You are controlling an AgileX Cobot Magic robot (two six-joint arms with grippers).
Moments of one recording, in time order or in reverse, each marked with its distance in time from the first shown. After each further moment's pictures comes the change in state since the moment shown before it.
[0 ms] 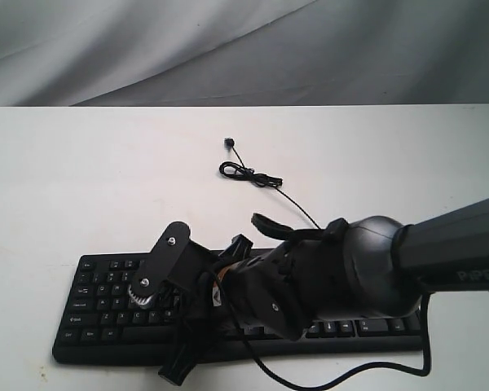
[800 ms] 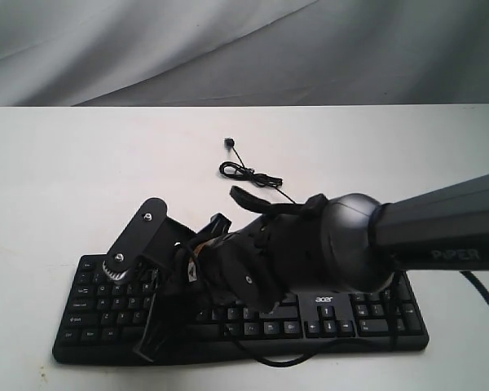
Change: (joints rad) left arm 0.000 0.000 0.000 0.000 0.000 0.000; right arm 0.000 0.024 -0.124 -0.015 0.053 0.000
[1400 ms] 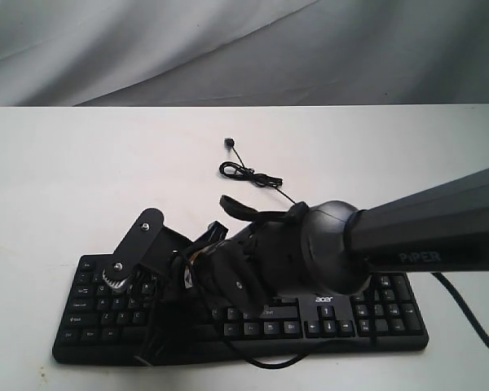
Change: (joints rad) left arm 0.000 0.000 0.000 0.000 0.000 0.000; right arm 0.000 0.056 -0.026 -0.007 0.002 0.000
